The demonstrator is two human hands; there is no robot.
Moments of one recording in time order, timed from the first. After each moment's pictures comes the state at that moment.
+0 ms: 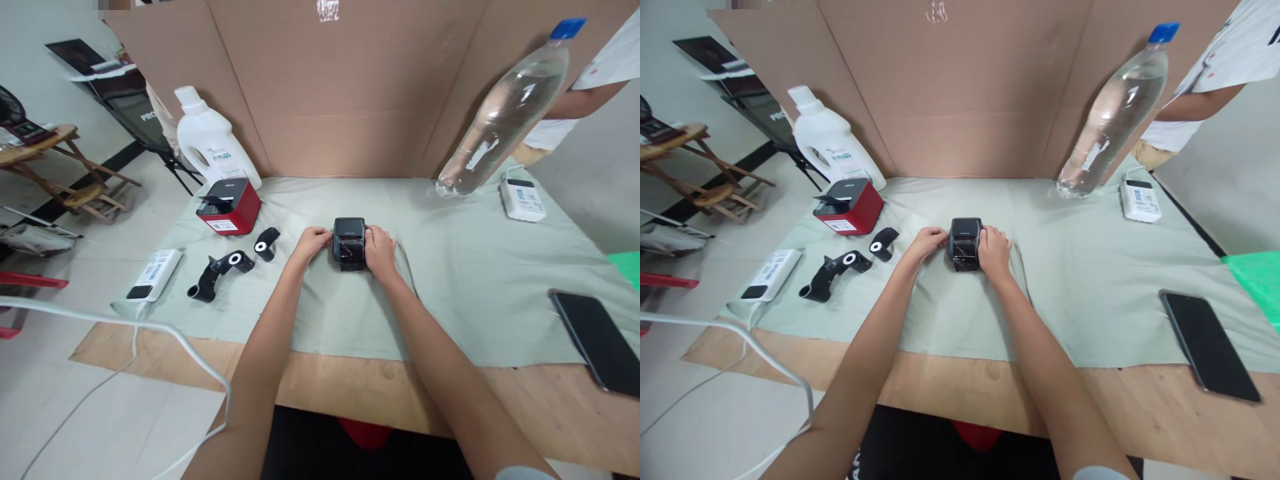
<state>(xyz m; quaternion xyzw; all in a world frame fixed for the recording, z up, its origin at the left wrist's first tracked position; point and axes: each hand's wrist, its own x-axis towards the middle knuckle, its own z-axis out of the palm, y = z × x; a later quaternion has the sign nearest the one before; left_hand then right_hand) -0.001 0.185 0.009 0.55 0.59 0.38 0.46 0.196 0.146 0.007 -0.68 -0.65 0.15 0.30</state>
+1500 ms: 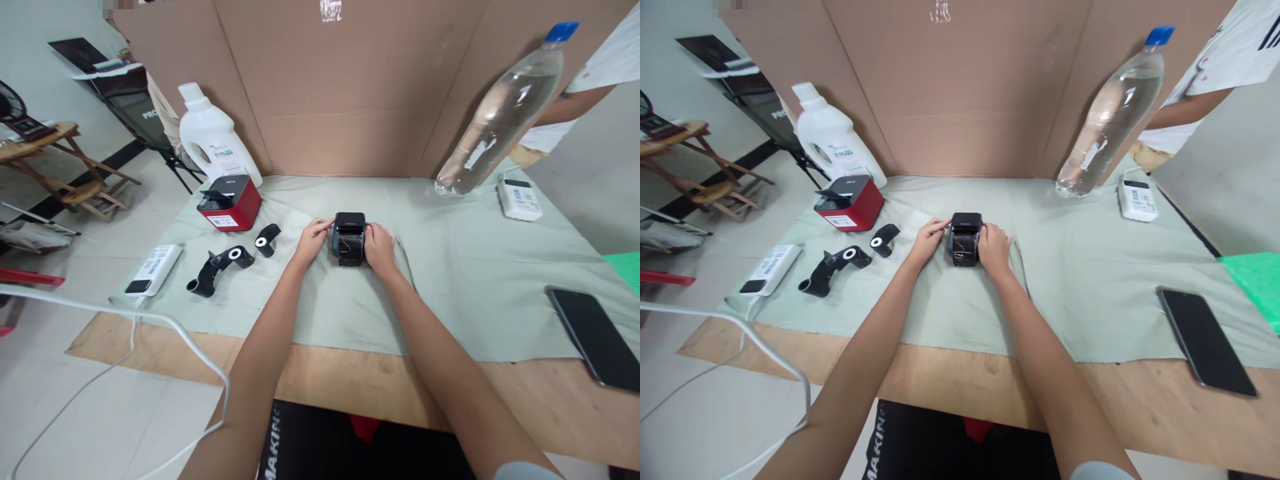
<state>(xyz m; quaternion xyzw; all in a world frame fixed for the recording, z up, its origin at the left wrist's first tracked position) -0.008 0.180 -0.007 0.68 0.46 0.47 0.34 0.197 0.147 0.007 -0.67 -0.65 0.15 0.32</state>
